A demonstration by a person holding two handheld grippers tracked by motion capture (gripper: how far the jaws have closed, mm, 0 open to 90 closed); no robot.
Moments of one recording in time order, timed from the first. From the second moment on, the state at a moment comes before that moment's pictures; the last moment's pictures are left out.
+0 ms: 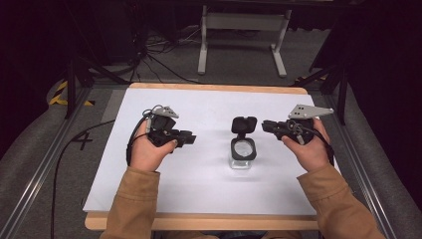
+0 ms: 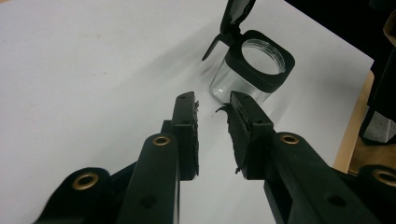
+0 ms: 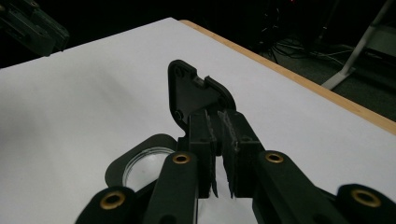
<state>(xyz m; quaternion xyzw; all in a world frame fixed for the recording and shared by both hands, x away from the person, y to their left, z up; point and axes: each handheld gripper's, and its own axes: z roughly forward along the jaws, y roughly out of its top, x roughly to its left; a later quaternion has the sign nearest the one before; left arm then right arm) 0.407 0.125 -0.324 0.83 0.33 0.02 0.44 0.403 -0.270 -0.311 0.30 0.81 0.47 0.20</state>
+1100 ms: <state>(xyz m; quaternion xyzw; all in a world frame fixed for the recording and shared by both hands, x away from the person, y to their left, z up) 0.427 0.171 -0.357 0.83 0.40 0.00 0.39 0.399 -0.367 -0.356 0.42 0.77 0.43 0.19</state>
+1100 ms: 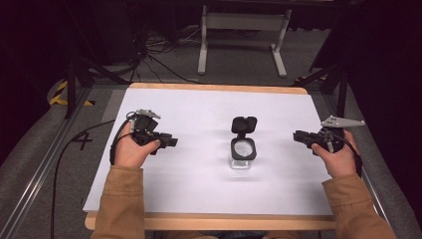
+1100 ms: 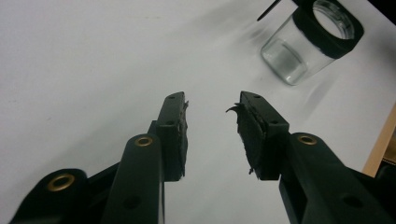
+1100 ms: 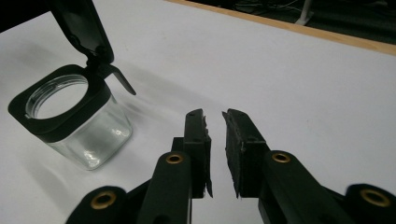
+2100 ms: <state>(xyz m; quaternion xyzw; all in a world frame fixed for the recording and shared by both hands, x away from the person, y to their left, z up) 0.446 0.173 -0.405 0.86 0.41 -0.03 0.31 0.408 -0.371 -0.416 0.46 0.80 0.37 0.14</state>
